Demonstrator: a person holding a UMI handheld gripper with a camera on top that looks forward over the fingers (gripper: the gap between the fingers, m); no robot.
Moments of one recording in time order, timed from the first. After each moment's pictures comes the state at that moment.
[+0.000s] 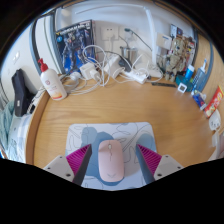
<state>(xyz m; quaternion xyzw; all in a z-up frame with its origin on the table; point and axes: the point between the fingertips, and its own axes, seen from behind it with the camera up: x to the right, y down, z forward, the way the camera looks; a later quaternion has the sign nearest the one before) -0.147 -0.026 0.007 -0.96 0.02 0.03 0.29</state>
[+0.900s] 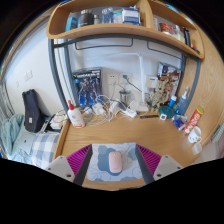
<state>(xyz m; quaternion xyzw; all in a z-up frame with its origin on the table) -0.153 -0.081 0.230 -0.91 0.02 0.02 0.40</state>
